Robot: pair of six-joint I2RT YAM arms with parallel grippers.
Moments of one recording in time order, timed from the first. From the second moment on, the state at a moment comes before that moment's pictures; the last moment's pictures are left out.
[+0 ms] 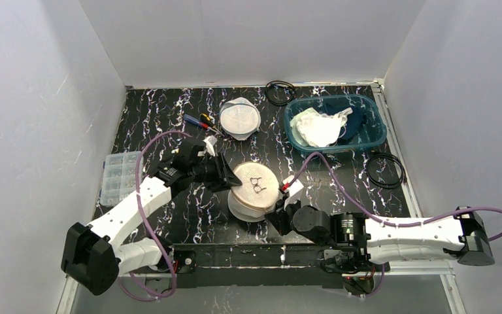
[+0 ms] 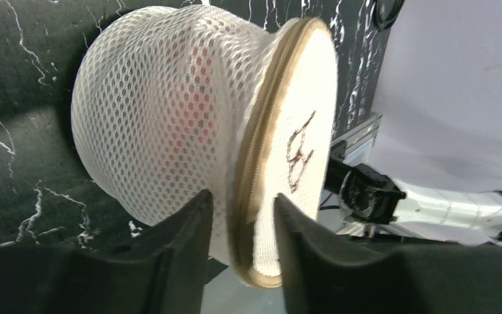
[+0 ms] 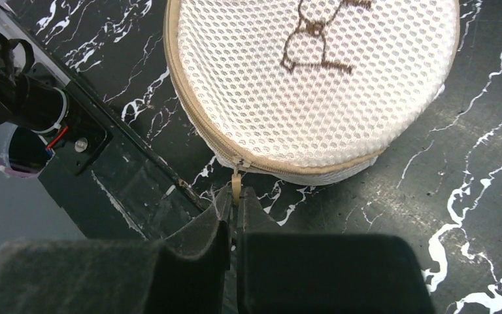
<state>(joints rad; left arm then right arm) -0.53 1.12 0.80 -0.46 0.42 -0.87 1.49 0.85 0.54 -0.17 0.53 0.60</state>
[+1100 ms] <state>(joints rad) -0.73 0.62 0.62 -0.69 0.23 -1.26 1.49 1.19 0.71 0.08 0.32 0.59</state>
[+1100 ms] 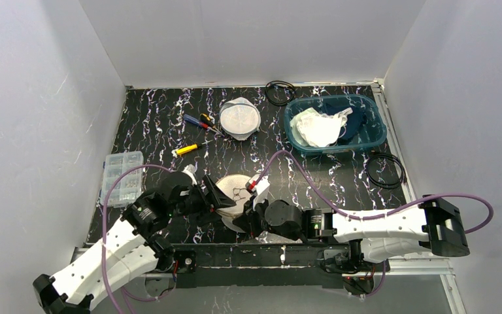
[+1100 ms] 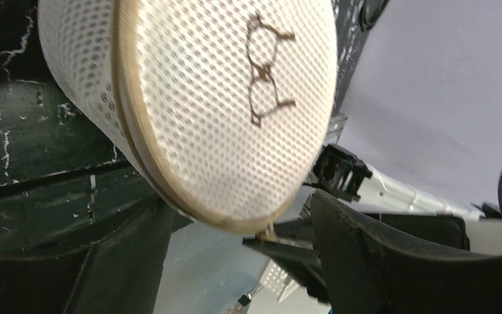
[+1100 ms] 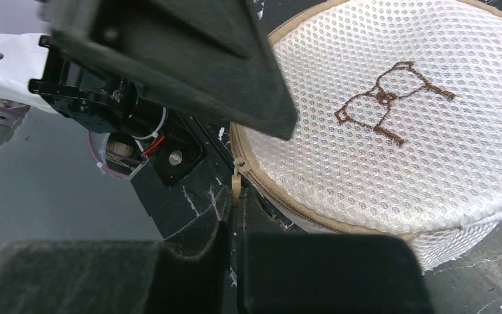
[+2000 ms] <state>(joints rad) -0.73 0.75 0.66 -0.66 0.07 -1.29 1.49 0.96 0.63 -0.08 0.39 0.63</state>
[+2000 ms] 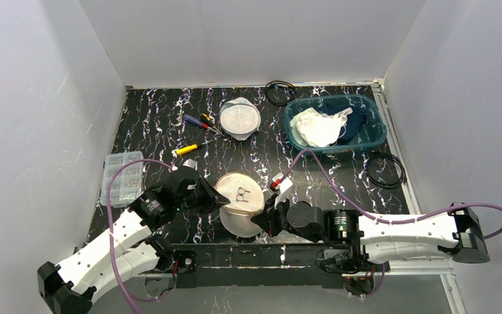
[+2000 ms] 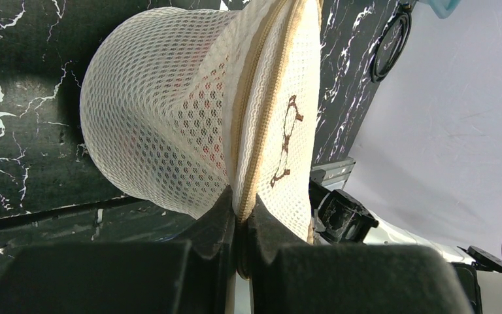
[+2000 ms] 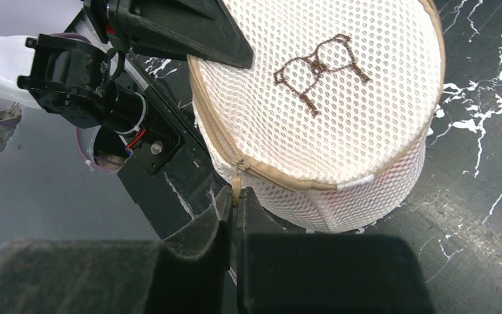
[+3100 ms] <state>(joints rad) -0.65 0.80 0.67 -0.59 0.24 -1.16 1.49 0.96 0.61 -0.19 0.54 0.70</state>
